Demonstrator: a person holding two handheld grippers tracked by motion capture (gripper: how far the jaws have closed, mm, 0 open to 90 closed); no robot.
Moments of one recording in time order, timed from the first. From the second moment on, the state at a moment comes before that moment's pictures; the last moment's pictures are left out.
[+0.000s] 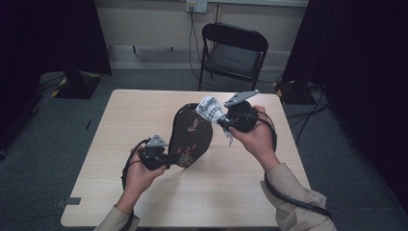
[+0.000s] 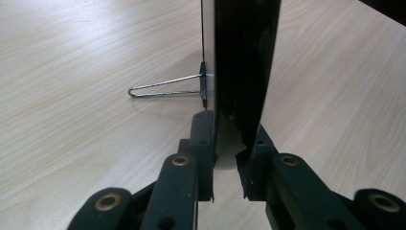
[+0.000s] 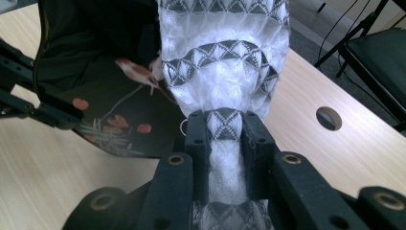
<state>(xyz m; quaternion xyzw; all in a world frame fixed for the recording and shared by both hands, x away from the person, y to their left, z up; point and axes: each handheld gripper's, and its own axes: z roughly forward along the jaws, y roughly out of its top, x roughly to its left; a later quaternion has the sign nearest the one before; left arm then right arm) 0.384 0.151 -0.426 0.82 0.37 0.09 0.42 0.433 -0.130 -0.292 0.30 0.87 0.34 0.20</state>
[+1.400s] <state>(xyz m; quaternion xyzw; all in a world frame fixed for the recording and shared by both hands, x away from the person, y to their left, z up) 0.385 0.152 -0.427 0.82 0.37 0.08 0.42 0.424 -0.119 -0.394 0.32 0.89 0.31 0.13</state>
